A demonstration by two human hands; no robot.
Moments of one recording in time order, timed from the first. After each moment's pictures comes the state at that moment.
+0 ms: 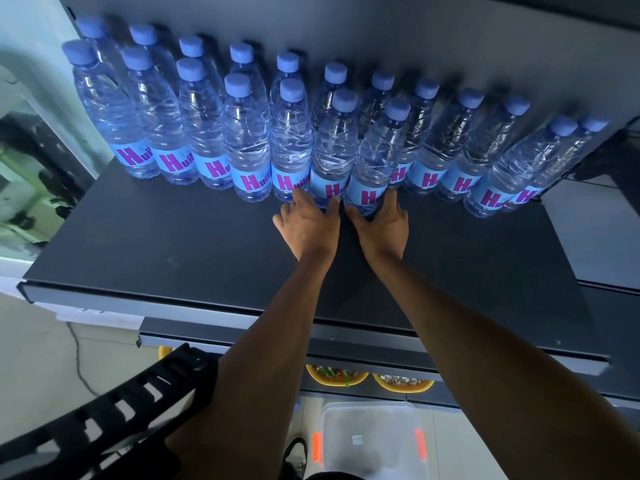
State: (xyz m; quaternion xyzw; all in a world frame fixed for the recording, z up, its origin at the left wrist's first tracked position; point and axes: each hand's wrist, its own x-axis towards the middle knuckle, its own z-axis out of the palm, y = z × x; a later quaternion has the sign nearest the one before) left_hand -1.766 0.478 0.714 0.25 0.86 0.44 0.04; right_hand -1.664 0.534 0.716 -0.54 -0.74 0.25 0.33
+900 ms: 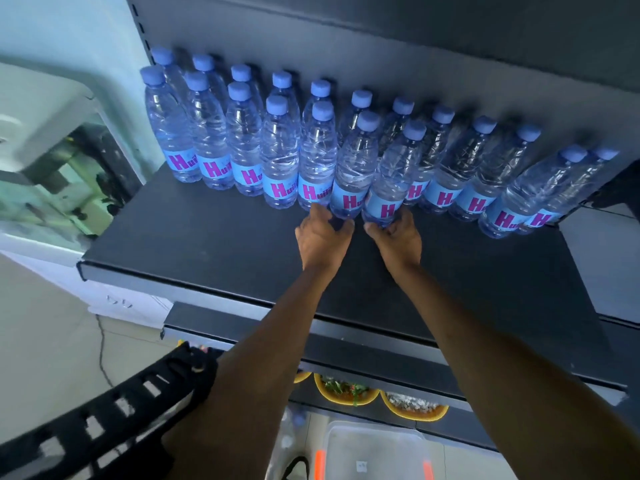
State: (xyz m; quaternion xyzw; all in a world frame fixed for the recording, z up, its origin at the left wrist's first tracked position) left_hand -1.768 0.443 0.722 0.28 0.81 0.50 0.12; right_hand -1.654 0.538 0.722 -0.50 -0.73 0.36 0.30
